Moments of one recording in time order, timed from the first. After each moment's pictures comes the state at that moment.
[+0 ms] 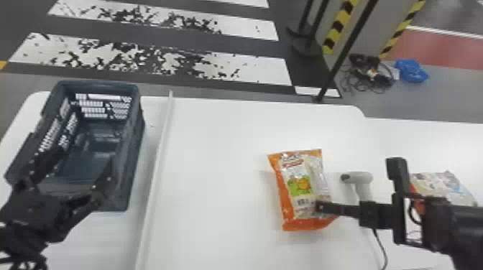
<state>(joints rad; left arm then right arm) 0.61 0.10 0.09 -2.04 0.16 -0.05 -0.33 0.21 -0.36 -0.35 -1.80 -0.17 1.19 0.84</state>
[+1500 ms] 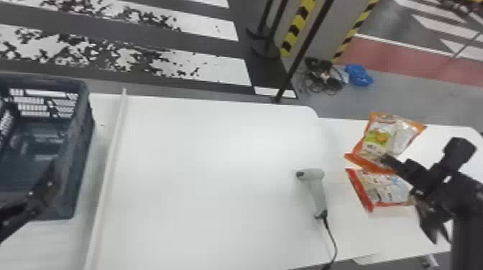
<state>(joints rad) 0.62 0.10 0.09 -2.06 0.15 -0.04 -0.33 -0.08 -0.47 -0.75 -1.32 -0.35 0.80 0.24</state>
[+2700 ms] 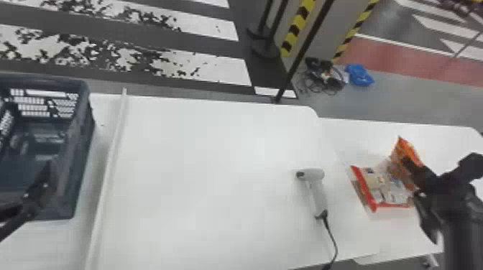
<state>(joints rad) 0.63 0.10 0.10 -2.07 0.16 -0.05 -0.33 -0.15 -0.51 -0.76 -1.02 -0.48 0.44 -0.01</state>
